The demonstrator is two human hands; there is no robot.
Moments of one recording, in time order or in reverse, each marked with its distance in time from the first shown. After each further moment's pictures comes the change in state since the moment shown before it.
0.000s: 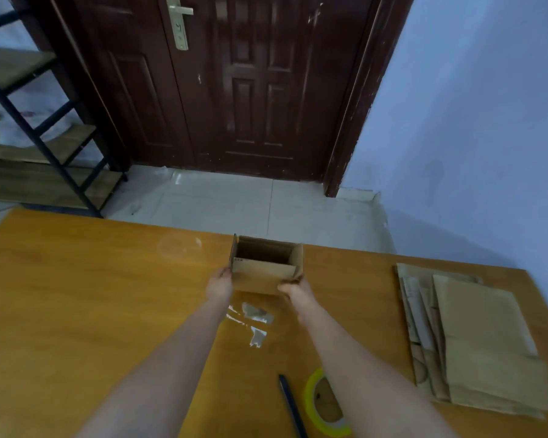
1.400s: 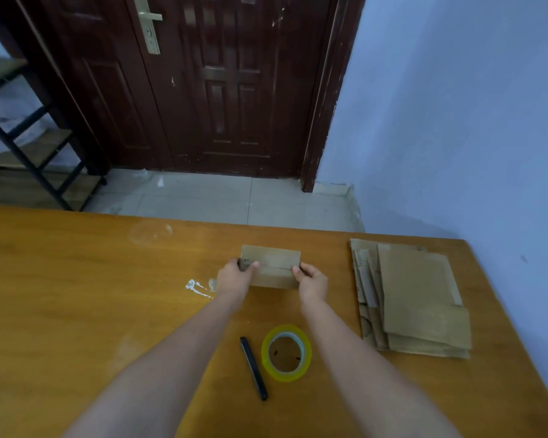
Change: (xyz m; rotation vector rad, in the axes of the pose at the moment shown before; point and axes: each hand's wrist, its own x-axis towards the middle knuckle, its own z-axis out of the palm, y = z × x) left_hand -0.121 0.001 0.078 0.470 -0.013 0.274; right_hand -0.081 0.017 -0.090 0.092 0.444 -0.166
